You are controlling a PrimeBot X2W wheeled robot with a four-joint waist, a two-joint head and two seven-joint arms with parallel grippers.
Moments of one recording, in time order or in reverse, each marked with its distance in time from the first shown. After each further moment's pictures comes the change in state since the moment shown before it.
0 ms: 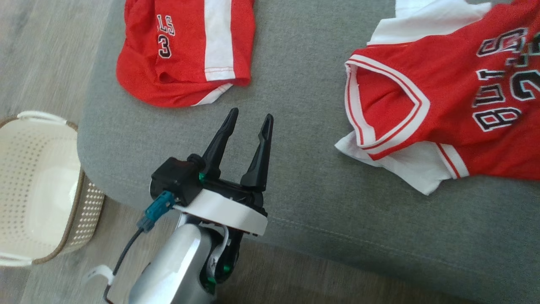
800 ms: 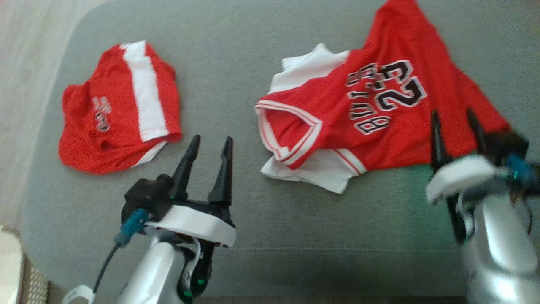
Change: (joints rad) left arm 0.102 0.001 0.133 0.070 0.047 -0.029 0.000; right arm 0.648 0.260 0.065 -0.288 0.444 0.000 -0.289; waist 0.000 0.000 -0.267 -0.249
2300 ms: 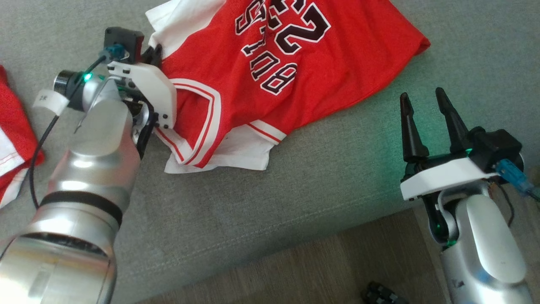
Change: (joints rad) left arm -0.852 0.039 -0.026 1.096 0.167 -0.128 0.091; right arm 0.137 0.027 0.161 -0.328 0.179 0.000 0.011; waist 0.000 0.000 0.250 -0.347
